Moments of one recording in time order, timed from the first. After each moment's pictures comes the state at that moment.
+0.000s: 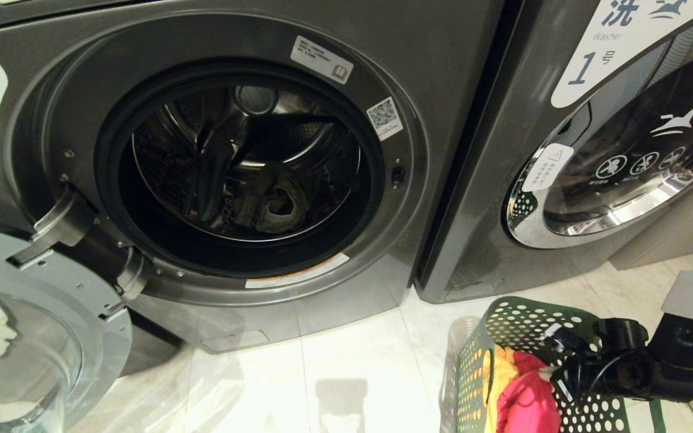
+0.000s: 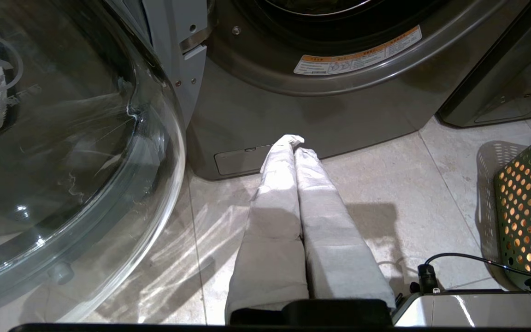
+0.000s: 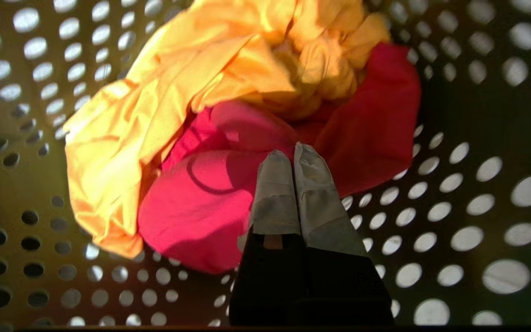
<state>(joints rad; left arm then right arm) 0.00 0.00 0.00 0.00 0.00 0.01 -0.29 2.56 -0.85 -0.77 0.41 -0.71</state>
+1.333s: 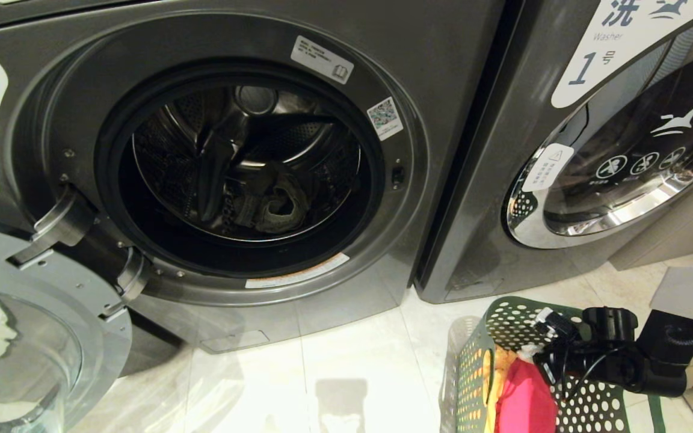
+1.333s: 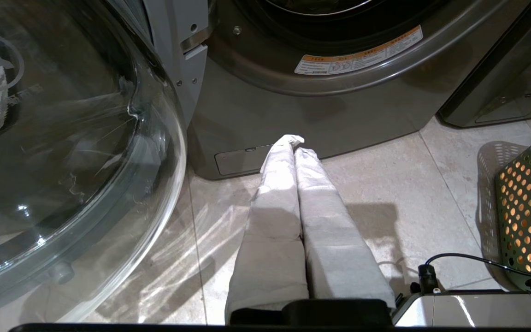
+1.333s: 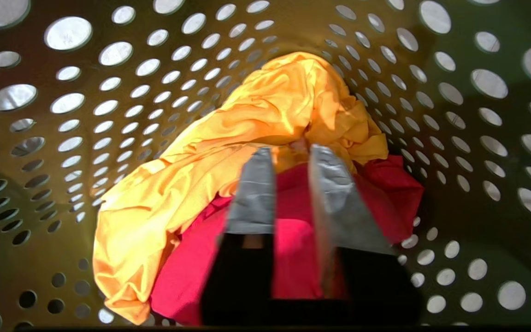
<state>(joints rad) 0.00 0.00 0.00 0.00 0.00 0.01 -0.24 2.54 -0.84 -0.90 0.51 -0.65</state>
